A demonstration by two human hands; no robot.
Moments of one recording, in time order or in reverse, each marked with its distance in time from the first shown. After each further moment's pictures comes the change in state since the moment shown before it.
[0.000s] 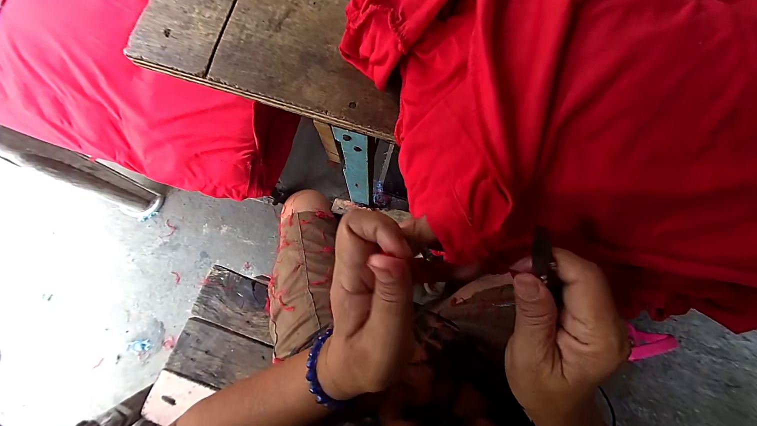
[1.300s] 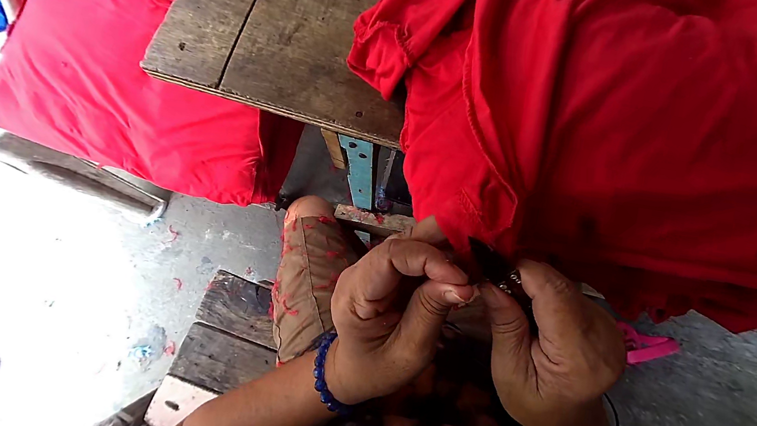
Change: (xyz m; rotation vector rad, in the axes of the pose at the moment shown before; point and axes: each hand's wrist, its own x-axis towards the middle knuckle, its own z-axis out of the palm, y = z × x) left_hand 0.002 0.002 0.000 0.164 -0.054 0.175; right_hand 0.007 -0.021 0.002 -0.271 -0.043 -0.136
